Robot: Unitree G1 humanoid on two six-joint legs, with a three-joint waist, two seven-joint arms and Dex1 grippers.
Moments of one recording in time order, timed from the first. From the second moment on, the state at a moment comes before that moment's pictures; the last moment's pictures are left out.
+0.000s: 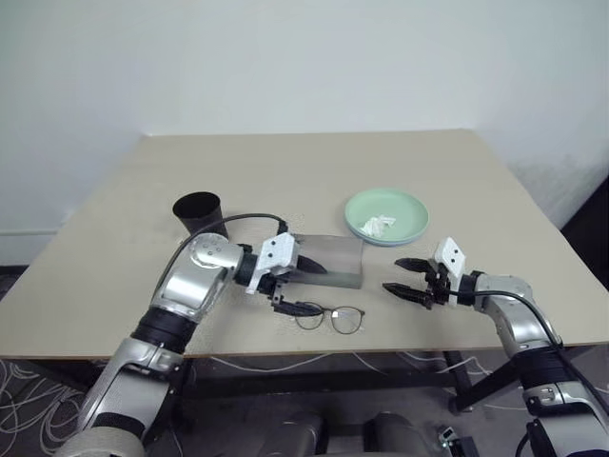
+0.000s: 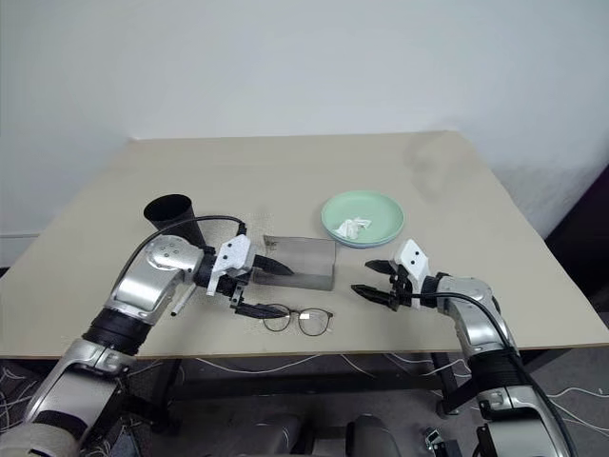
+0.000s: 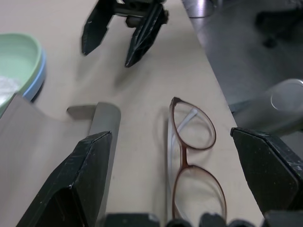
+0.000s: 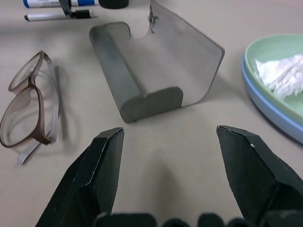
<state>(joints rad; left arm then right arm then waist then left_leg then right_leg) -0.63 0.54 -0.34 0.32 -0.17 0.07 -1.43 -0.37 -0.48 0.07 0.30 0.20 0.11 1.05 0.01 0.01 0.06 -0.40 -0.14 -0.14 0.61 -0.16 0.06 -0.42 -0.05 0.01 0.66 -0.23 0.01</state>
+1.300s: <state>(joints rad) -0.80 0.40 -0.45 0.68 0.07 -0.26 -1.51 -0.32 -0.45 0.06 0.25 0.21 0.12 0.91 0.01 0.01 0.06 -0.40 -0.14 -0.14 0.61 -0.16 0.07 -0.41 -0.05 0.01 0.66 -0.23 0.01</state>
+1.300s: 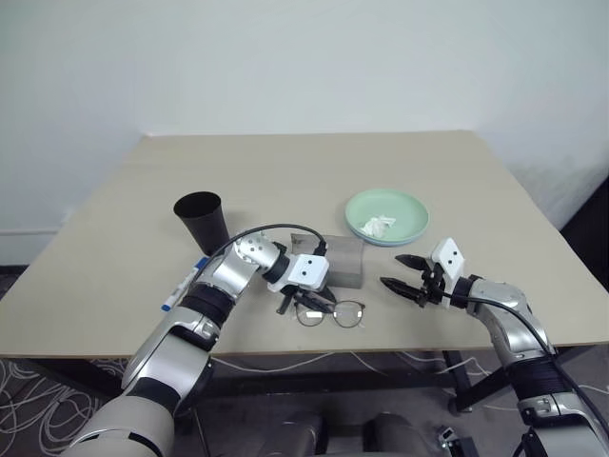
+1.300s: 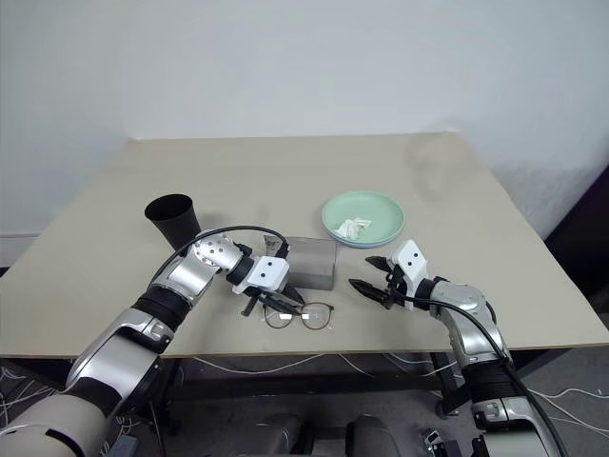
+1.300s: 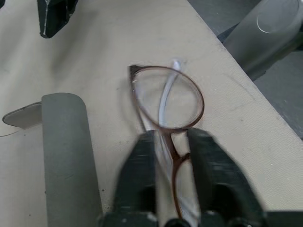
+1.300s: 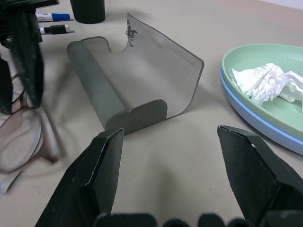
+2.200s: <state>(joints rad) -0.80 0.42 -0.45 0.61 0.08 -0.20 -1.53 -0.34 -0.44 0.06 0.26 0.21 0.08 0.90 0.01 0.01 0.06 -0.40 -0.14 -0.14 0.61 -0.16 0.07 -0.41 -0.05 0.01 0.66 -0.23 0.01</state>
